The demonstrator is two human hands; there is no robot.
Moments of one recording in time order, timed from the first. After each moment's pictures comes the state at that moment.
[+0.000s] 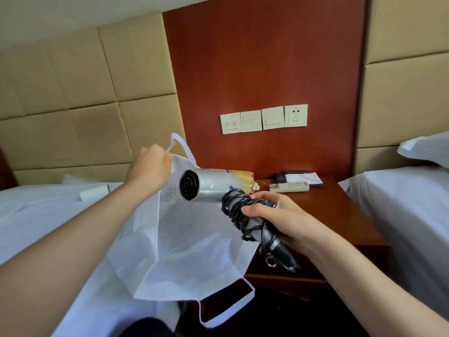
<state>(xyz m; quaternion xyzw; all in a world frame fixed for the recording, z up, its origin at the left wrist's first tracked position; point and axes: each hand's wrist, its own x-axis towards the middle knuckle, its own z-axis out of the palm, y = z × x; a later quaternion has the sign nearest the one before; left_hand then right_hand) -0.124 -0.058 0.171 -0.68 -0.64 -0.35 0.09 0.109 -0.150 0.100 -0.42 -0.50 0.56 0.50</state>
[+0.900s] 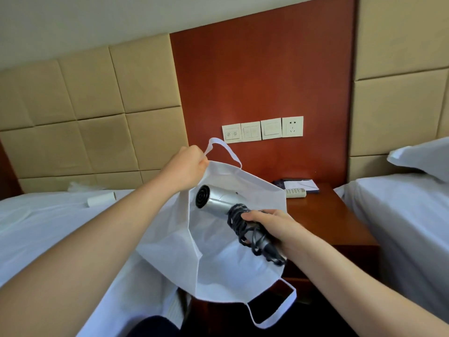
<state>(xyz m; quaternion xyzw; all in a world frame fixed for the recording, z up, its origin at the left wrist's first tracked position) -0.084 -0.107 0.200 -0.78 -0.56 -0.28 0.03 0.090 -0.153 0.085 -0.49 -0.43 0.57 0.50</state>
